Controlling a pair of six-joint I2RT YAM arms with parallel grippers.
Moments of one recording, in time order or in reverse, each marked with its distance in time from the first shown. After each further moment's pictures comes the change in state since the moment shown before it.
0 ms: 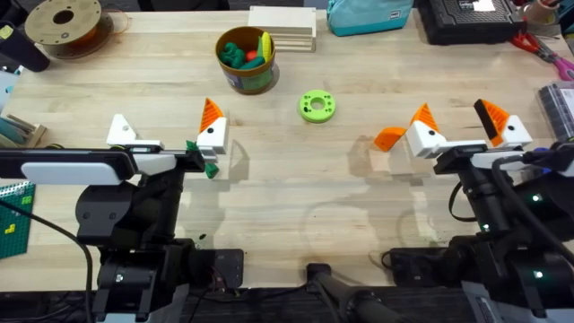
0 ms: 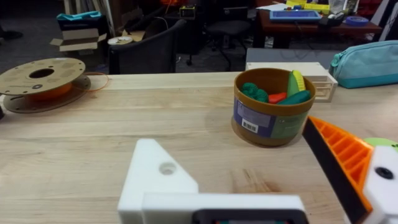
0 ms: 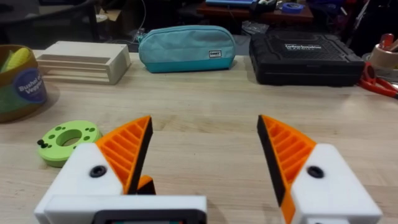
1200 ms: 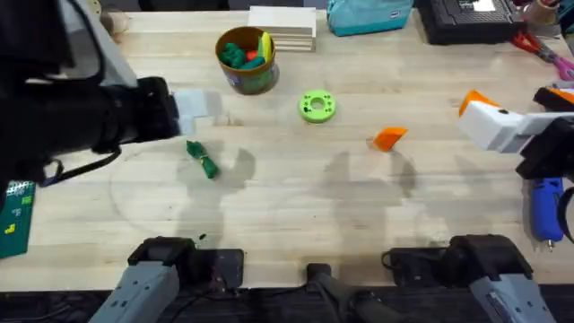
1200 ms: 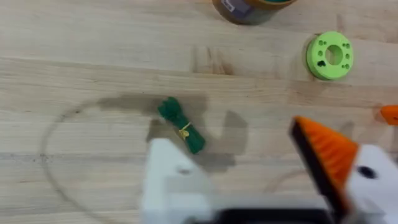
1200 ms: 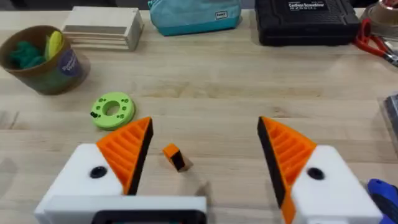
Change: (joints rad) left arm 0.000 0.861 1.020 -1.071 0.127 -0.180; right arm -0.002 0.385 0.795 -0.774 -0.015 0.035
